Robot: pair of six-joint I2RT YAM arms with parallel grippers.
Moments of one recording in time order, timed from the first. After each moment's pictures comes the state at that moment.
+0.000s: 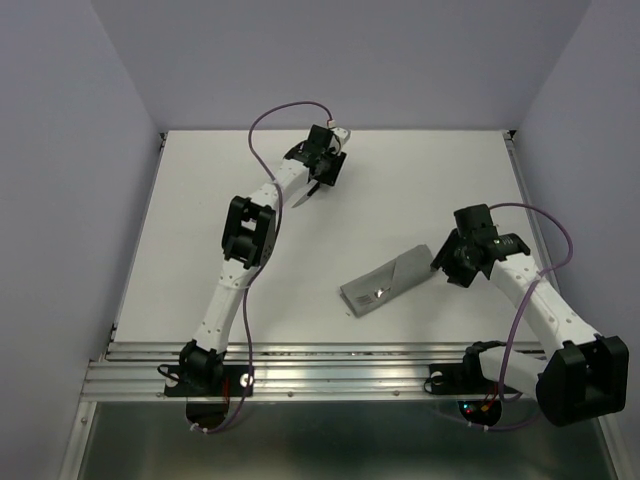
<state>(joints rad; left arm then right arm) -0.46 2.63 2.38 -0.53 0.03 0.04 0.20 1.11 0.82 -0.83 0.11 0.79</state>
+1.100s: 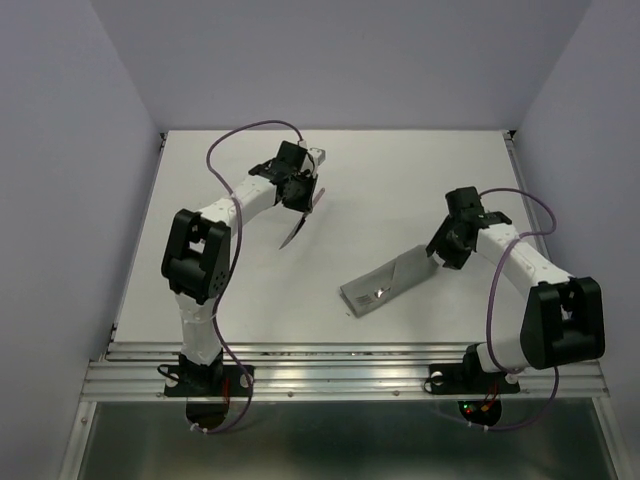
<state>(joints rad) -0.45 1.97 1.54 -0.51 0.14 -0.09 0.17 1.39 0.93 -0.71 0.13 0.77</state>
